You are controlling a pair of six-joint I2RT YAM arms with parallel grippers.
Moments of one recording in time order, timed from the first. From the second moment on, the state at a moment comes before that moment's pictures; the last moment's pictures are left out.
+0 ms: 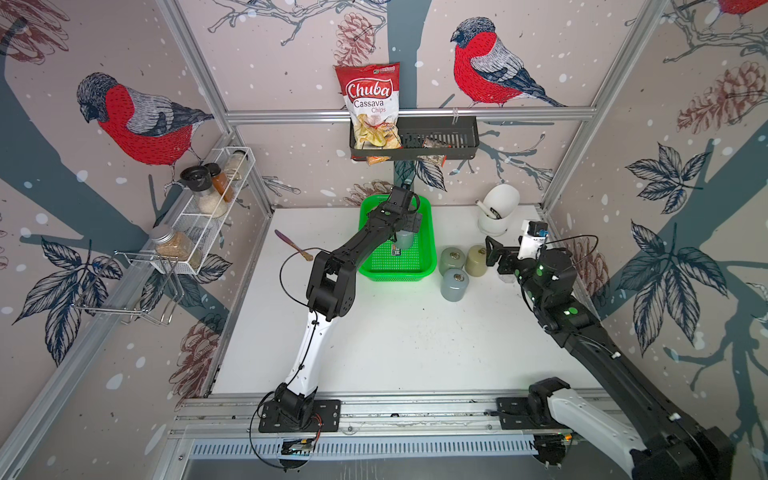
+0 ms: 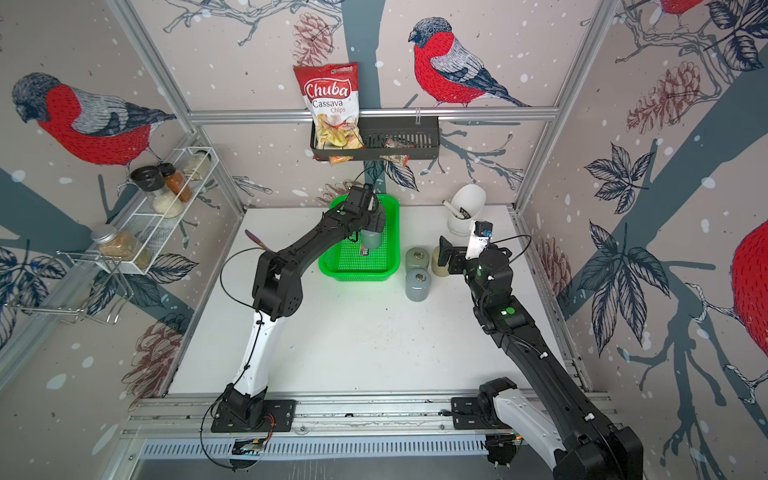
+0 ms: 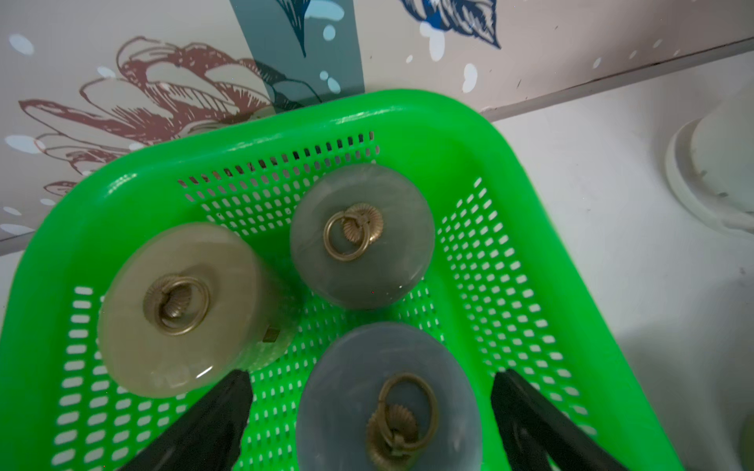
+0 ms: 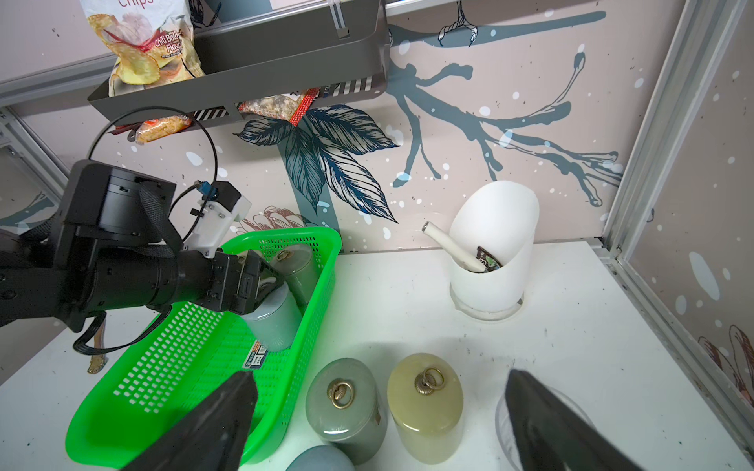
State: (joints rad) left arm -0.50 2.39 2.18 -0.53 -0.16 -0.13; right arm 0.35 0.92 0.72 0.04 0.11 0.15
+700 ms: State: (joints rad) left arm -0.50 2.46 2.20 -0.55 -0.03 -0.13; right arm 0.35 0.93 0.72 0.04 0.10 0.15
